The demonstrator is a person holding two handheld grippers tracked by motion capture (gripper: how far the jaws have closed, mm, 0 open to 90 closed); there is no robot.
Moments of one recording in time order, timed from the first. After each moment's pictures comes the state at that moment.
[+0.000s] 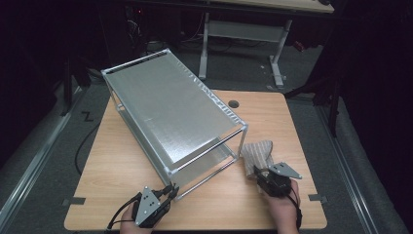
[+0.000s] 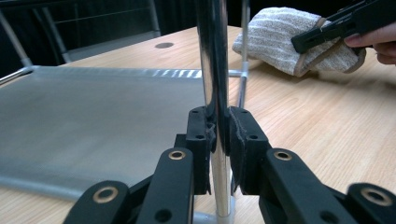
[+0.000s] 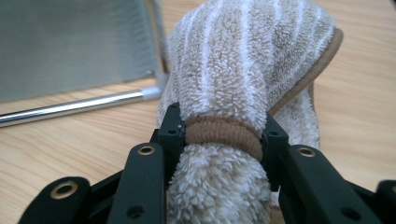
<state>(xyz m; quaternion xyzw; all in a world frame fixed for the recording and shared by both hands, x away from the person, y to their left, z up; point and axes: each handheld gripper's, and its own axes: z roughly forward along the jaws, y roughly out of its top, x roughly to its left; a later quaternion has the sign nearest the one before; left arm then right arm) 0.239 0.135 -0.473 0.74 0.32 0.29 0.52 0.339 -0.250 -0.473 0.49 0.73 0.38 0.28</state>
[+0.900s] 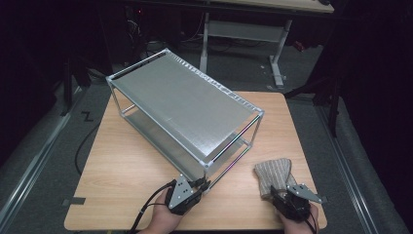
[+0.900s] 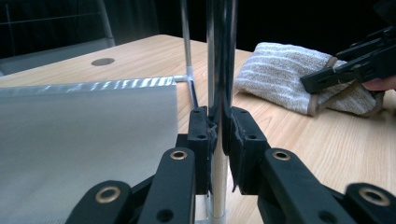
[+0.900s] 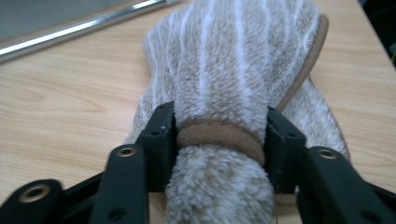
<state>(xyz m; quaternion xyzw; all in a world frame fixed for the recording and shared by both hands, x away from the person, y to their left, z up) 0.281 0.064 -0.474 0.75 0.28 0.23 0.56 0.284 -0.286 -0.486 0.55 0.71 0.34 0.29</state>
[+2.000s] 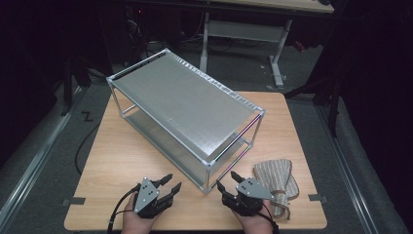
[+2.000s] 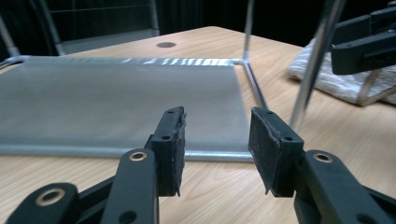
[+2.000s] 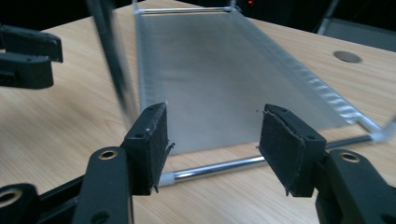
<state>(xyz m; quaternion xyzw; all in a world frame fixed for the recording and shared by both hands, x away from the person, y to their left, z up) 0.257 0.149 -0.476 0.72 0.36 0.27 0.53 0.281 -0.151 -0.450 0.36 0.76 0.47 0.26</state>
